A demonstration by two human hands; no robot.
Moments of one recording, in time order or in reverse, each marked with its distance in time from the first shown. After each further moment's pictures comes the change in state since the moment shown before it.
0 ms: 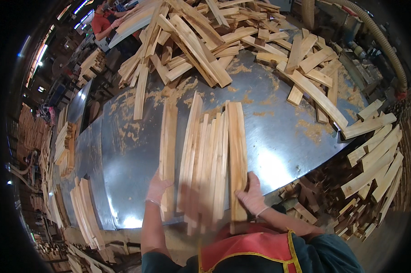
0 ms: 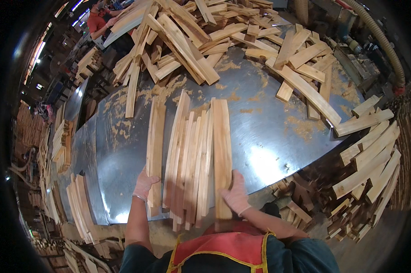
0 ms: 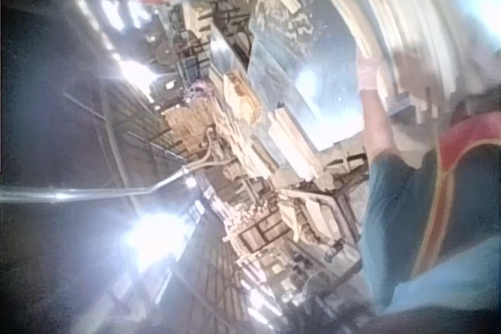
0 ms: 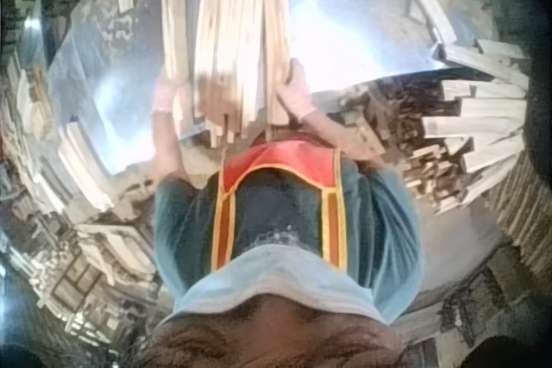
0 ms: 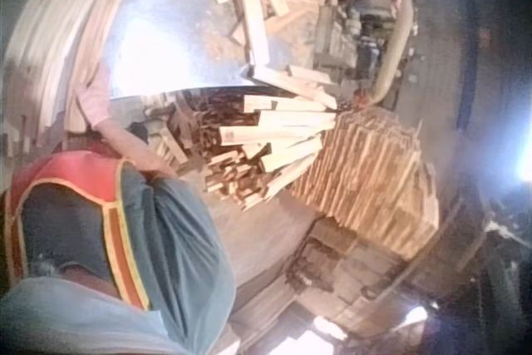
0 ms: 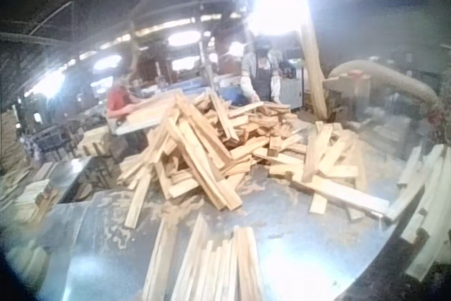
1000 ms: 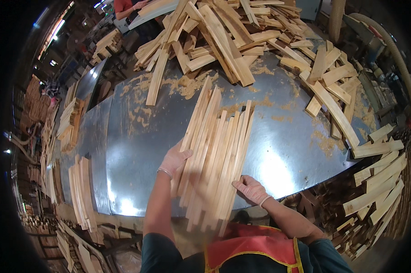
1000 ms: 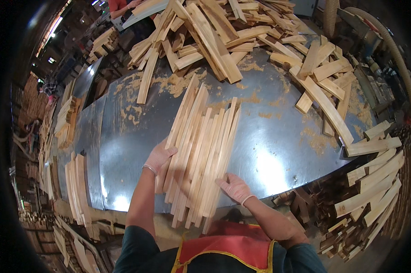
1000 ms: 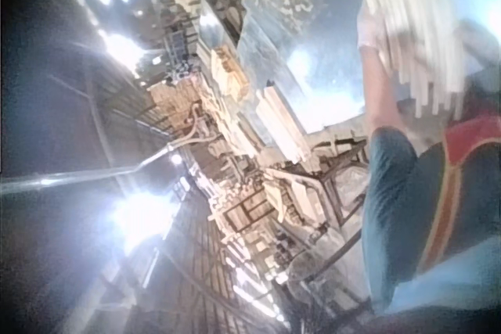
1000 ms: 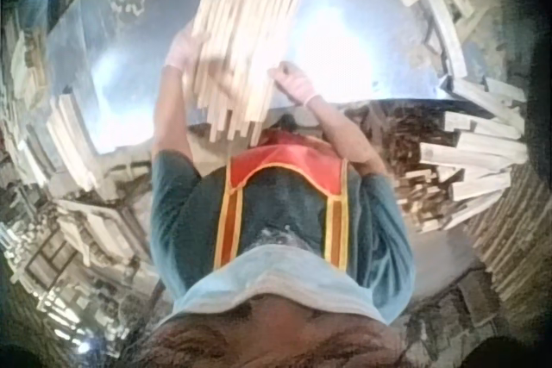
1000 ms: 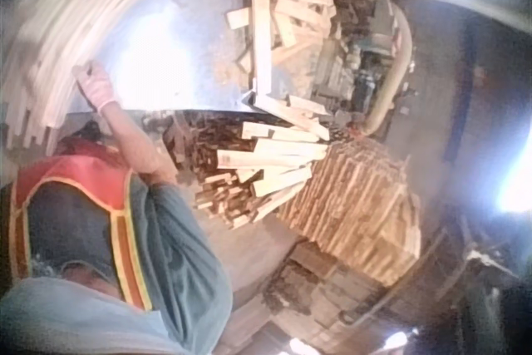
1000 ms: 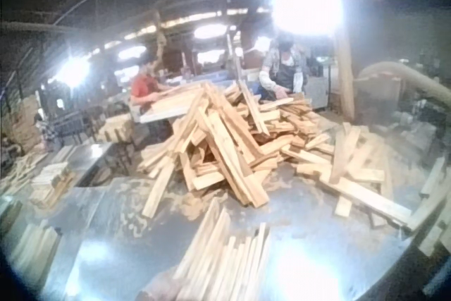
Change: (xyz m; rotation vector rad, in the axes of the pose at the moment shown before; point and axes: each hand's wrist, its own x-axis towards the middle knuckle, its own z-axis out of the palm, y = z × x) left_hand 0.057 0.055 0.044 0.229 -0.064 0.074; right_hand 0.066 -0.041 -0.007 -0.010 -0.511 0.110
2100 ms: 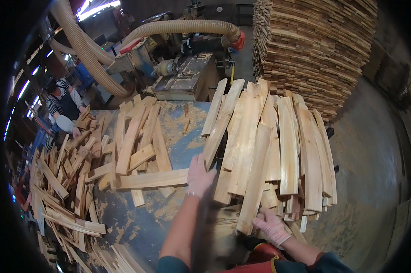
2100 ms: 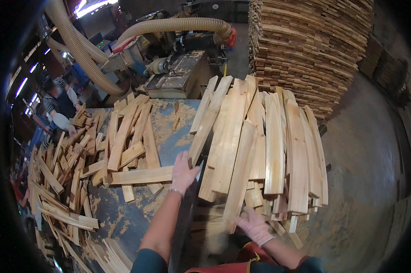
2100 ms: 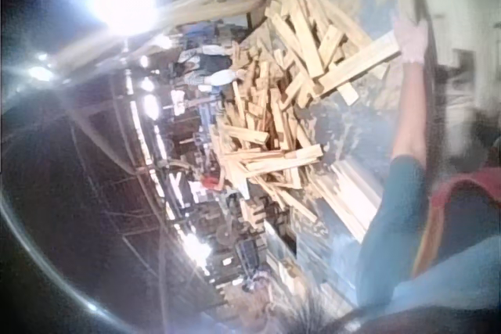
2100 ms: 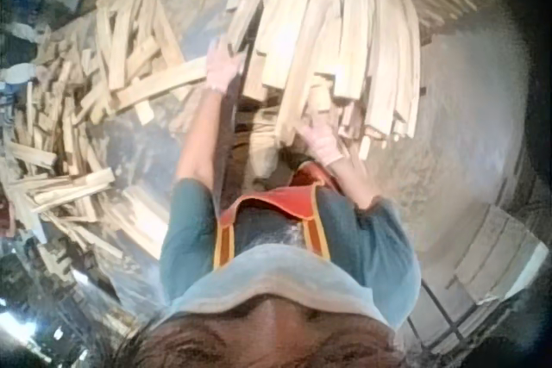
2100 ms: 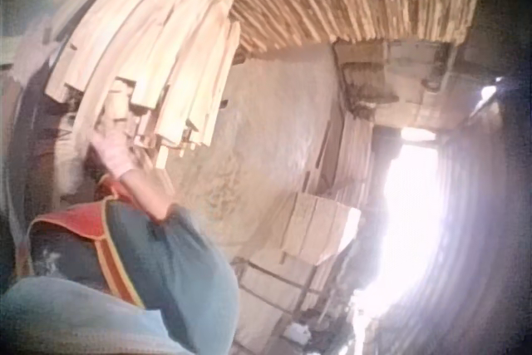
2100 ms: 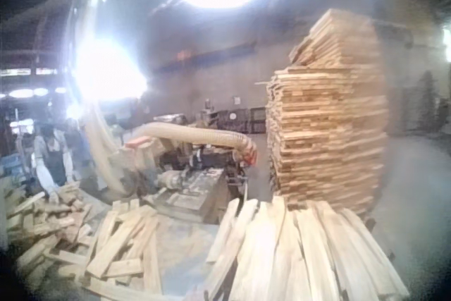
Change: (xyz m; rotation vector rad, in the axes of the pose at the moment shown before) left_hand -0.029 0.356 0.781 0.756 -0.573 1.000; right_hand -0.365 0.262 -0.256 0.745 1.229 0.386
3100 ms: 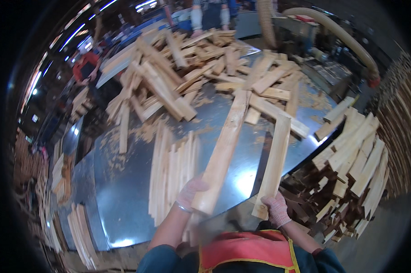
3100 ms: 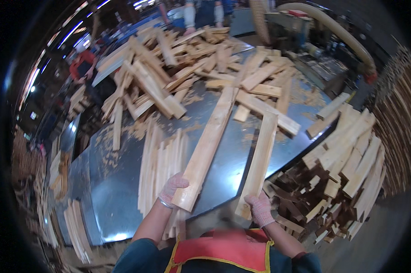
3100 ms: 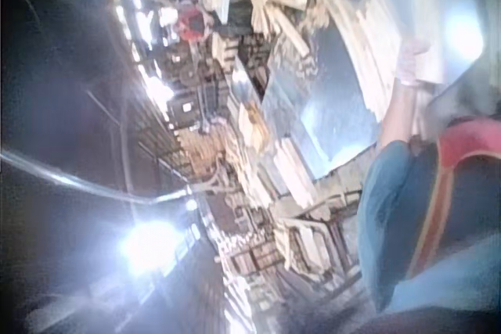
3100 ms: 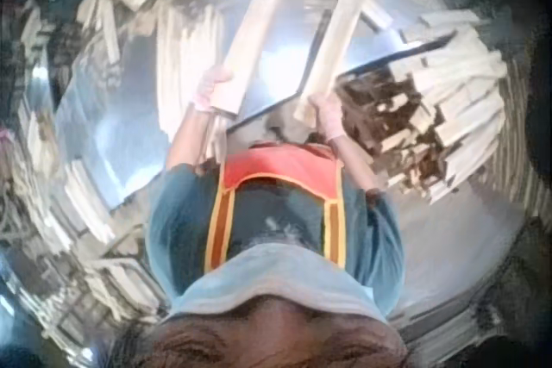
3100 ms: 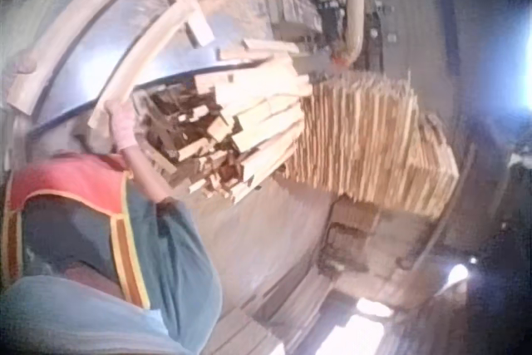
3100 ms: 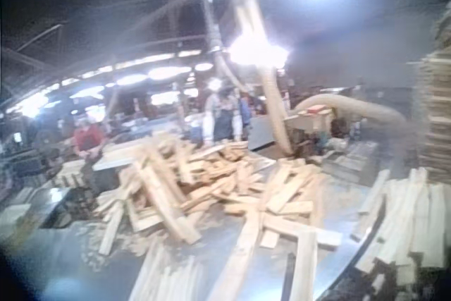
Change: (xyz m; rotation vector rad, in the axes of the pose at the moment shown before) left_hand -0.535 -0.145 -0.189 -1.889 0.209 -0.493; right_hand -0.130 0.013 0.216 0.430 -0.733 0.045
